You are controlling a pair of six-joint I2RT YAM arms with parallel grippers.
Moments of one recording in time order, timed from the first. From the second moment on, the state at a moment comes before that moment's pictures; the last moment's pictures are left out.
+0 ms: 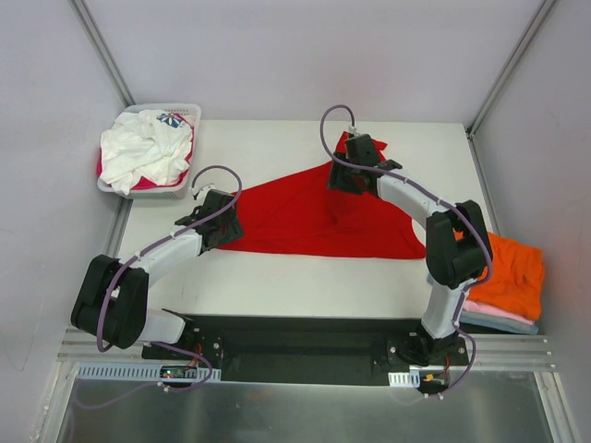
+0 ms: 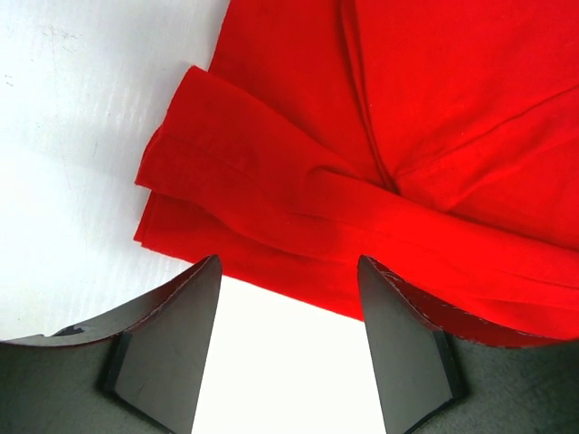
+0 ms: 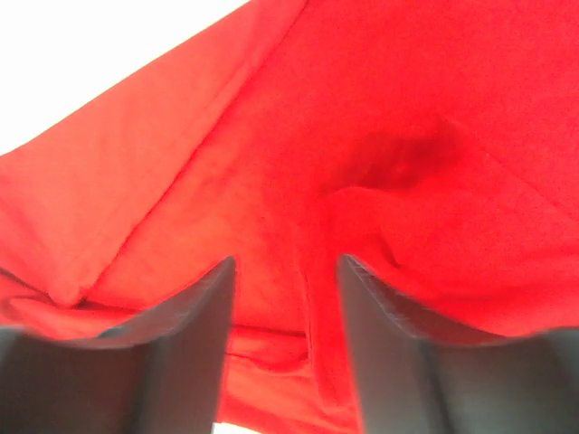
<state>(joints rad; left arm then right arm) -0.37 1.36 0.70 -0.33 -0.26 -0.67 0.46 1.85 1.41 -0.38 0.02 0.52</state>
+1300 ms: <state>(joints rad) -0.37 1.40 0.62 -0.18 -0.28 -0.74 0.44 1.54 0.82 -0.38 0.22 0.58</state>
